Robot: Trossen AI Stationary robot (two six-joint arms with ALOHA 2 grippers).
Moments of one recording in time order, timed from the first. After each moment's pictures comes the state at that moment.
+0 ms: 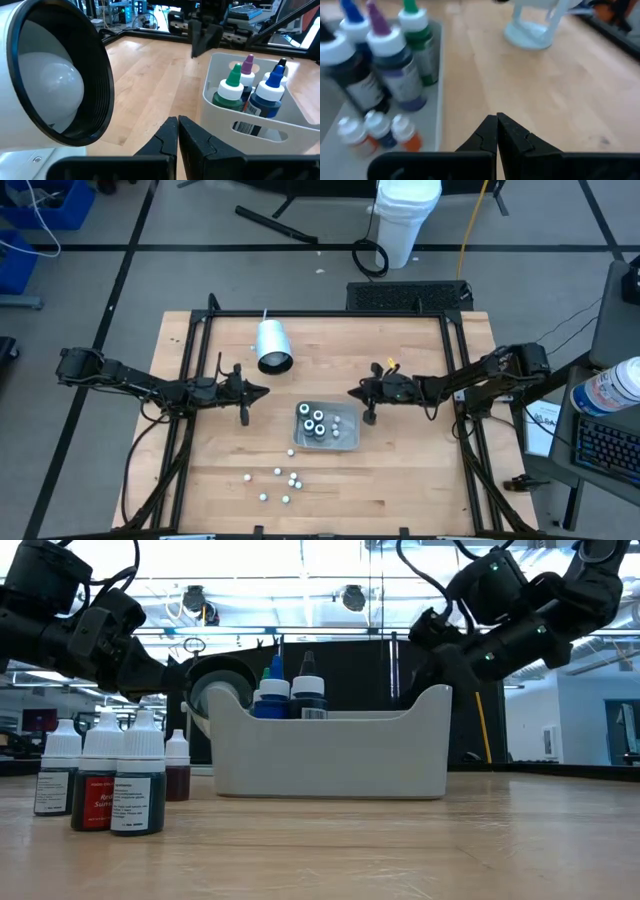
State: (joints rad) left arm -0.09 0.91 0.01 0.70 -0.29 -0.14; right arm -0.01 1.52 0.44 0.62 0.18 0.05
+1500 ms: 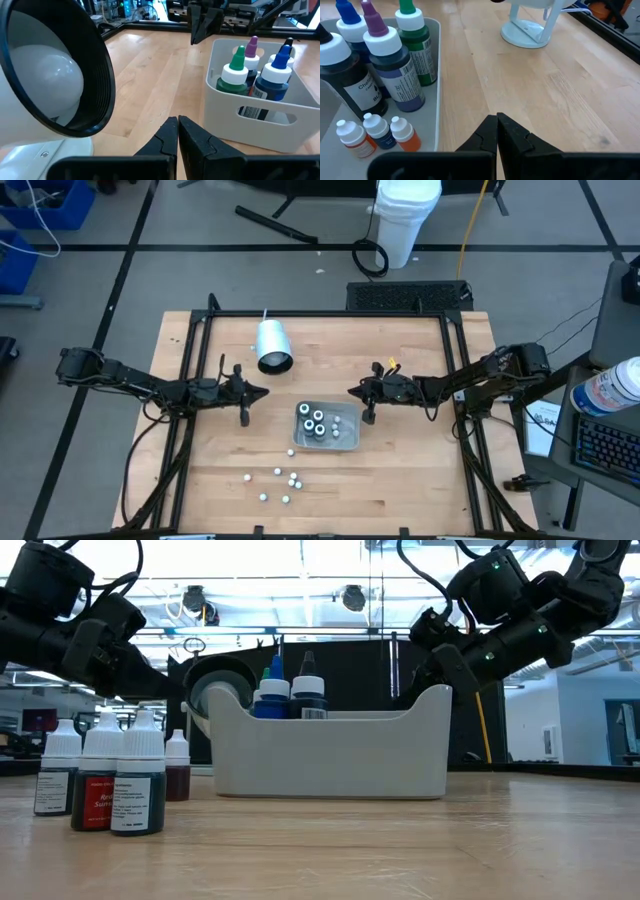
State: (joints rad) left arm -0.09 0.90 0.01 0.65 -0.29 -0.09; right arm 0.00 1.52 0.44 0.63 0.21 0.07
